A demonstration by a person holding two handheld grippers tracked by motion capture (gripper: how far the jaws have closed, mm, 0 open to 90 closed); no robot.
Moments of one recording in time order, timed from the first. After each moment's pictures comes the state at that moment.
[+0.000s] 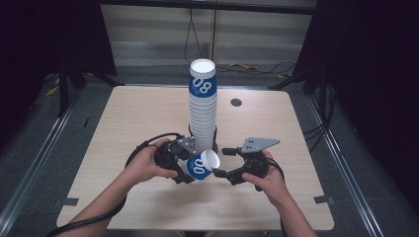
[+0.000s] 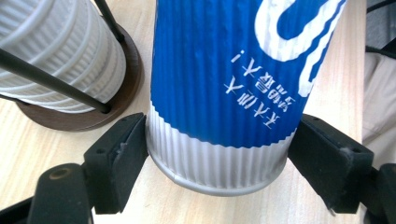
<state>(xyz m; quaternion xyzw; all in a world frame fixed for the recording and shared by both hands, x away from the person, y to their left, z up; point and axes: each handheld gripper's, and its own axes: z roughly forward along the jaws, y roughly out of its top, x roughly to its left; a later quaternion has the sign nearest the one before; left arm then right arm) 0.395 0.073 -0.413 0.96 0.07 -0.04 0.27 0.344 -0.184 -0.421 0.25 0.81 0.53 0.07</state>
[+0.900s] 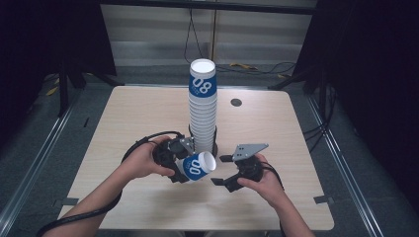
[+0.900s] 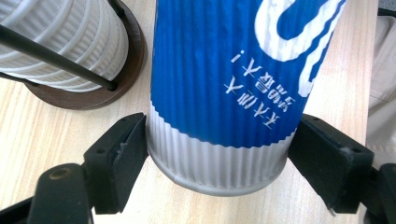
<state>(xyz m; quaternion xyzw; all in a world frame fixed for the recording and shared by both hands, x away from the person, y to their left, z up) 0.398 0.075 -0.405 0.98 0.05 -0.03 0.21 0.344 -0.175 -0.440 0.22 0.86 0.46 0.06</state>
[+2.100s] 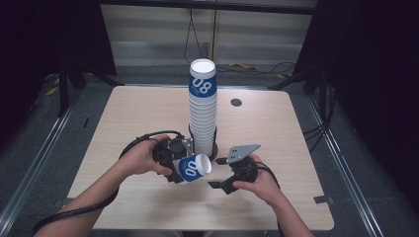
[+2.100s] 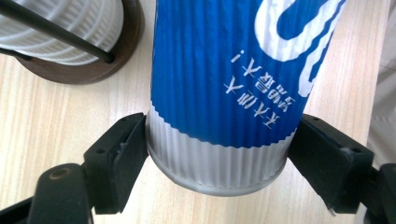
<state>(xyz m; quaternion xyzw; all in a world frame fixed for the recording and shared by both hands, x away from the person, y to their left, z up) 0.399 0.074 -0.407 0.98 0.05 -0.04 0.17 0.348 -0.164 -0.448 0.20 0.88 0.44 0.05</state>
